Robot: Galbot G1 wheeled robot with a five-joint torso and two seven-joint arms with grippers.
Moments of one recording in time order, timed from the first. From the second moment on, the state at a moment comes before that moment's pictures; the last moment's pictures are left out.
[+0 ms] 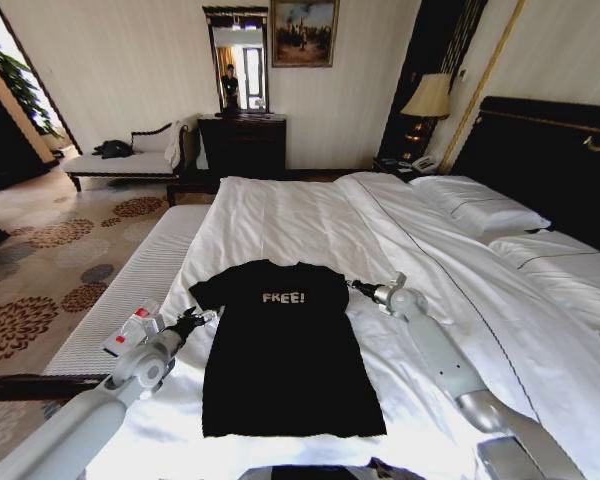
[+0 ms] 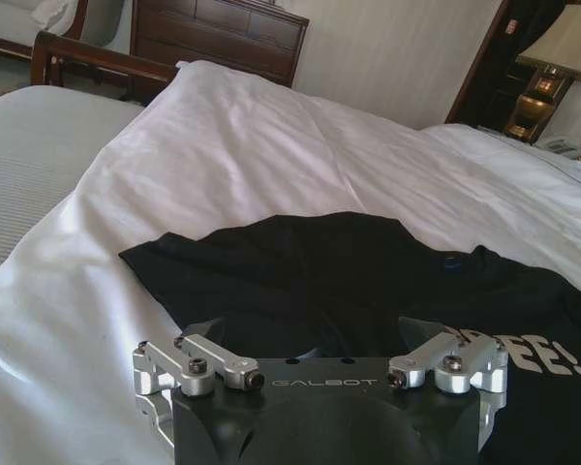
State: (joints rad) left arm 1.20 -0.69 -0.27 -1.87 -1.15 0.19 -0.24; right arm -0.64 1.04 0.24 1.23 1.29 -0.59 0.07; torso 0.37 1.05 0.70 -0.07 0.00
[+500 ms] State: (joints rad) left arm 1.21 -0.68 -0.29 -1.89 -1.15 0.18 -0.24; right arm -0.56 1.00 0.17 1.14 1.25 -0.58 0.05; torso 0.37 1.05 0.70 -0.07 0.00
